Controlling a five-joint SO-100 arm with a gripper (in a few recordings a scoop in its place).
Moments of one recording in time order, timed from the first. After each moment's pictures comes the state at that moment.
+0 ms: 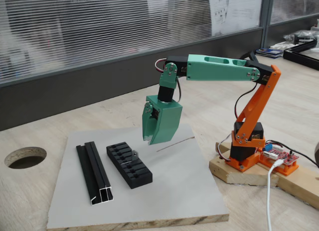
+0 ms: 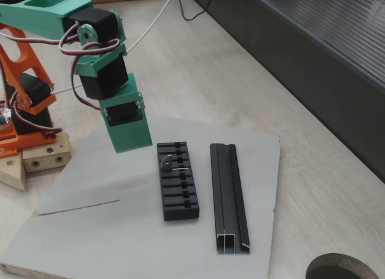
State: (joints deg) arm -4.5 104.9 105.3 78.9 147.6
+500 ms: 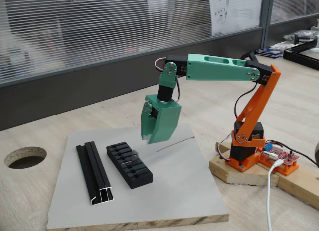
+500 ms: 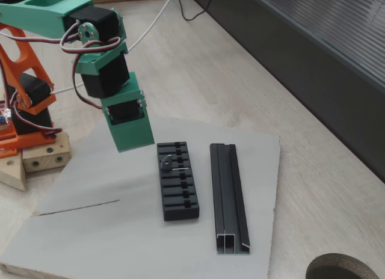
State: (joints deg) arm -4.7 104.0 103.4 78.7 147.6
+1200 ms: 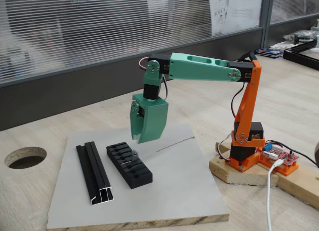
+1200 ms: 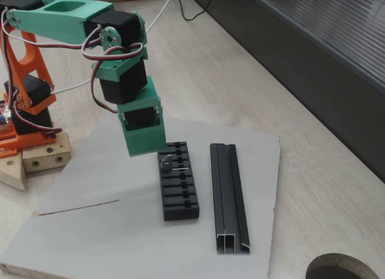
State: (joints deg) arm -4.6 90.9 88.5 85.2 147.6
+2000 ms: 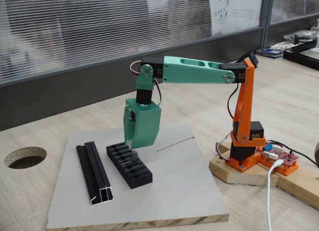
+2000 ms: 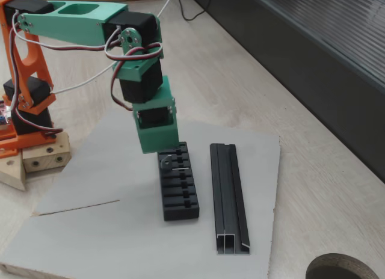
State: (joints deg) arm -9.6 85.0 82.8 85.4 157.3
